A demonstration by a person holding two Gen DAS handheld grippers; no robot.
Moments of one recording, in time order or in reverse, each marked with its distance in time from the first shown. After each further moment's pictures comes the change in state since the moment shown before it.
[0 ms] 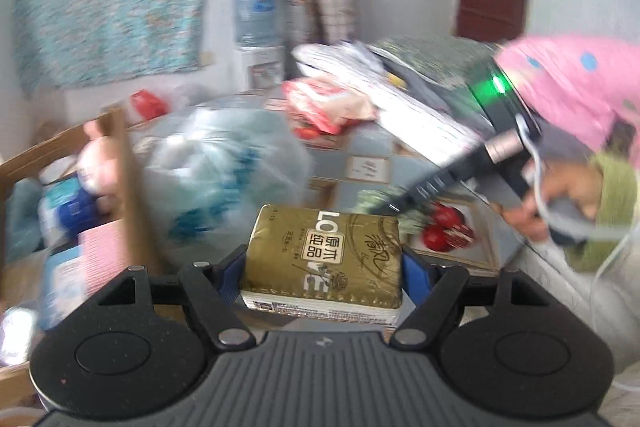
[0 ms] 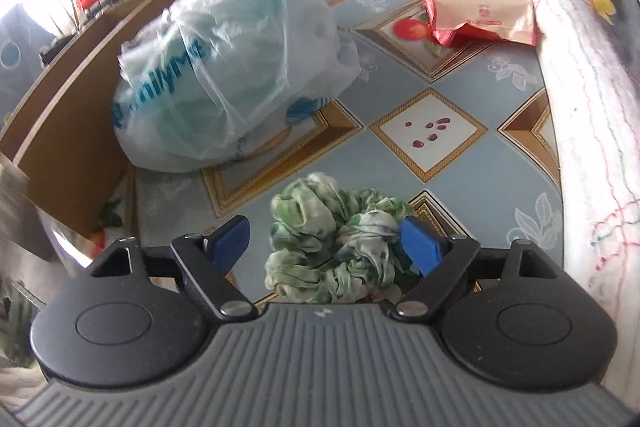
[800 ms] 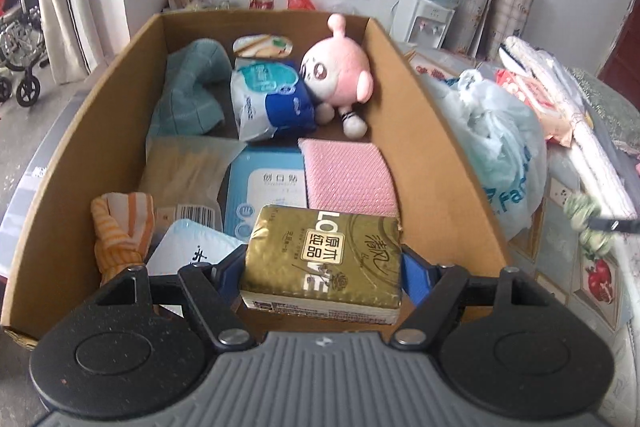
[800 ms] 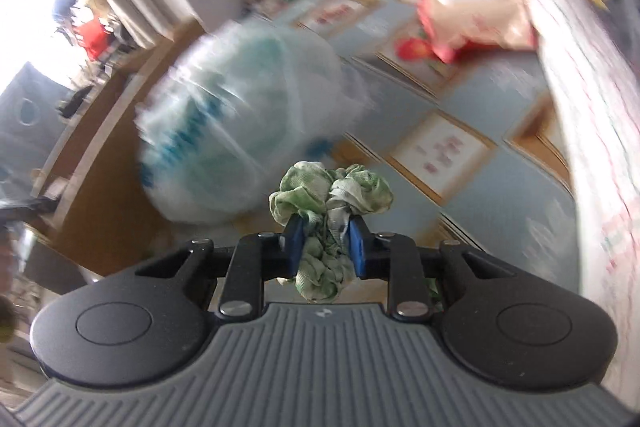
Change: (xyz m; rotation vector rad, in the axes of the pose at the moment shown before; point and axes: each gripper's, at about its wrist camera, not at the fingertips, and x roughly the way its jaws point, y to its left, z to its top) left arm 0.006 0.198 -0.019 -0.412 0.214 0.219; right arm -0.022 -0.006 0.023 0.139 -0.070 0.125
